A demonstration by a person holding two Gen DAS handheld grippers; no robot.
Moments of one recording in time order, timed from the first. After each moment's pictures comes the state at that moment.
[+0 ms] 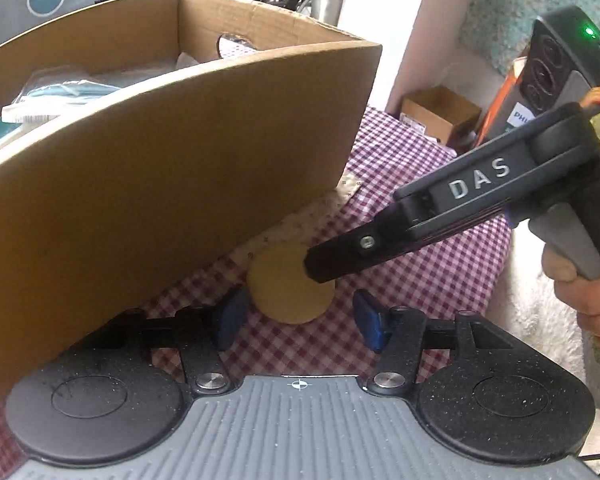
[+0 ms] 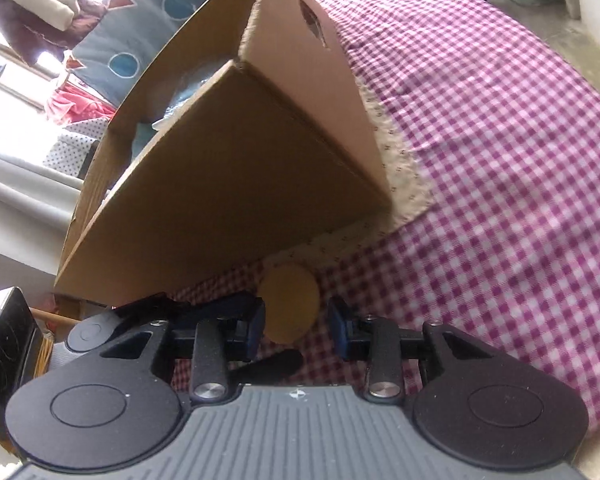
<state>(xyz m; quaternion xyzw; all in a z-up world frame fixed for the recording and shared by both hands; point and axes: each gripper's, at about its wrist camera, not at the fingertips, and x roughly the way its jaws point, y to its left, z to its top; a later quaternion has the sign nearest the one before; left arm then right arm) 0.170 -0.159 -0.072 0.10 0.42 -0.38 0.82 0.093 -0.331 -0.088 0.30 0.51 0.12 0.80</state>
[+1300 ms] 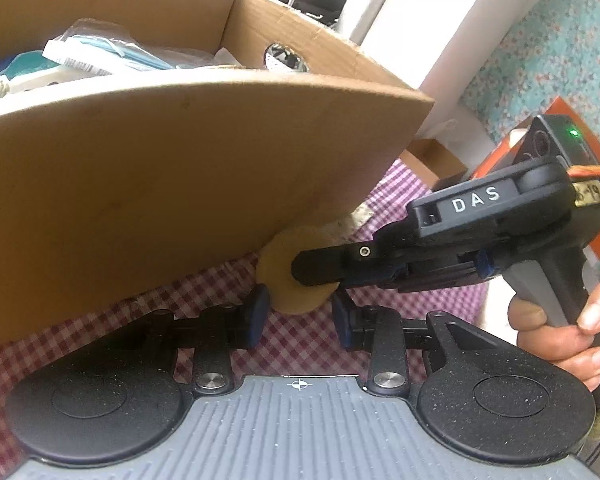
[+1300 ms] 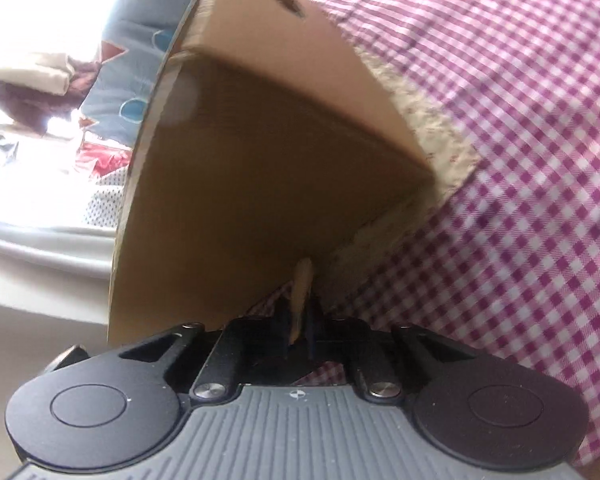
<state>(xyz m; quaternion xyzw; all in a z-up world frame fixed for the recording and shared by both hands) 0.179 -0.106 -0.073 -0.03 0.44 -0.39 0.81 0.106 -0.330 -0.120 0.44 0.49 0.14 0.74</state>
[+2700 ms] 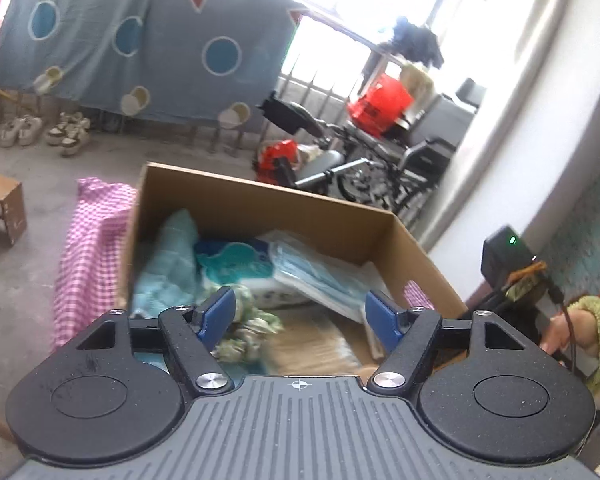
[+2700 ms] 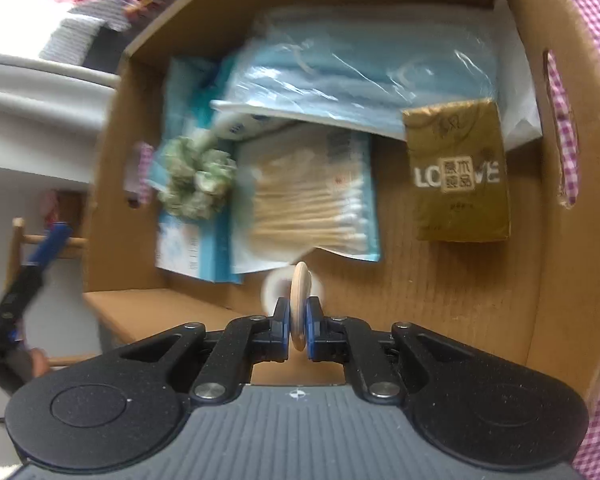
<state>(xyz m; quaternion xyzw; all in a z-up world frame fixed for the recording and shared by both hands) 0.214 0.040 0.057 -0.14 0.31 -0.23 0.91 0.258 -0.255 -0.045 0.20 0.66 0.21 0.69</state>
